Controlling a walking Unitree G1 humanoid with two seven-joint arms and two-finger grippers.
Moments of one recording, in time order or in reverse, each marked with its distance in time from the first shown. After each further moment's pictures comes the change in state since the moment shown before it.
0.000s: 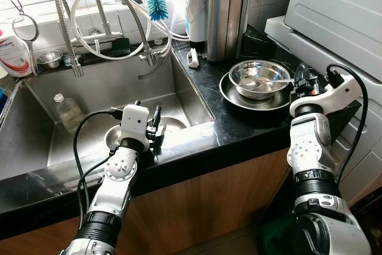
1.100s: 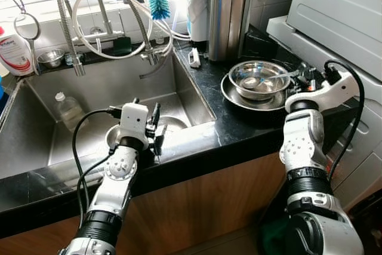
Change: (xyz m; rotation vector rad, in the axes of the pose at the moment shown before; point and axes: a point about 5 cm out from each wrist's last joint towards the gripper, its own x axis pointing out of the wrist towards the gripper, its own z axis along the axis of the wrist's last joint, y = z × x) left arm 0.001 0.002 0.005 0.003 -0.038 0.023; right arm 0.002 0.028 0.008 -0.021 -0.092 0.068
